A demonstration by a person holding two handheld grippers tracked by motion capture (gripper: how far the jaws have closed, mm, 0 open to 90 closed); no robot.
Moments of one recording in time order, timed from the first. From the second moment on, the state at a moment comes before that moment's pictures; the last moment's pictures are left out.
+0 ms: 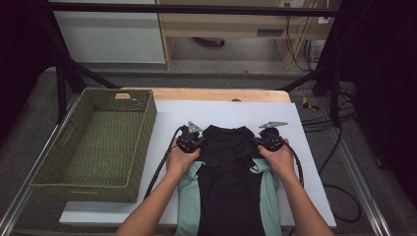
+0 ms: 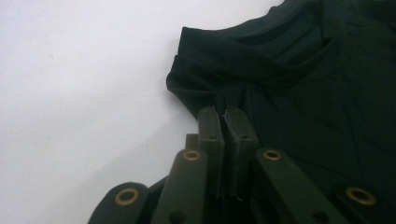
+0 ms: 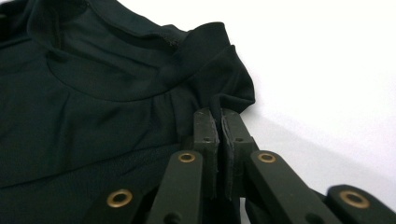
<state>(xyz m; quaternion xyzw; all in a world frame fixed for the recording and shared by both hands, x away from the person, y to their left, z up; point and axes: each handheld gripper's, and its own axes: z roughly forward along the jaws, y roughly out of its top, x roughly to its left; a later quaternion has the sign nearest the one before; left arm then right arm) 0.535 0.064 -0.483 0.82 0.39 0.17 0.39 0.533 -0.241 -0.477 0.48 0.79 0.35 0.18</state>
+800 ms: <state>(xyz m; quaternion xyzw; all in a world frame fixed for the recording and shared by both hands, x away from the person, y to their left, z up) 0.529 0.071 -0.363 0.78 0.36 0.26 0.44 0.523 -0.237 -0.362 0.43 0.76 0.40 0.29</state>
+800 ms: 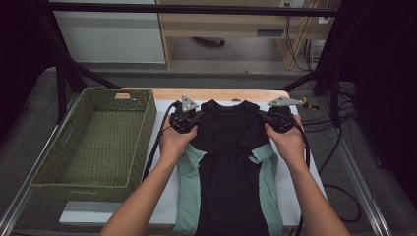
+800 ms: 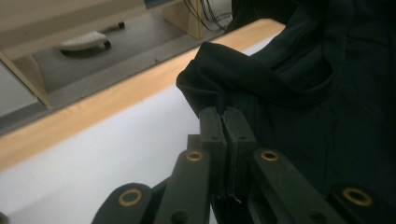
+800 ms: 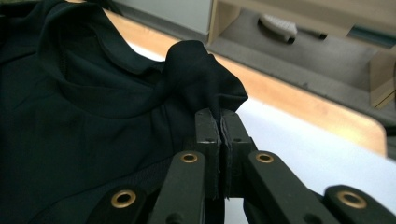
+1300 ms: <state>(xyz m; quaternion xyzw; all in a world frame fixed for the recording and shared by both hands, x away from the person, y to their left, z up) 0.542 0.074 -0.313 0.77 0.35 0.30 0.45 0.535 -0.231 -0.312 0.42 0.74 0.43 0.32</state>
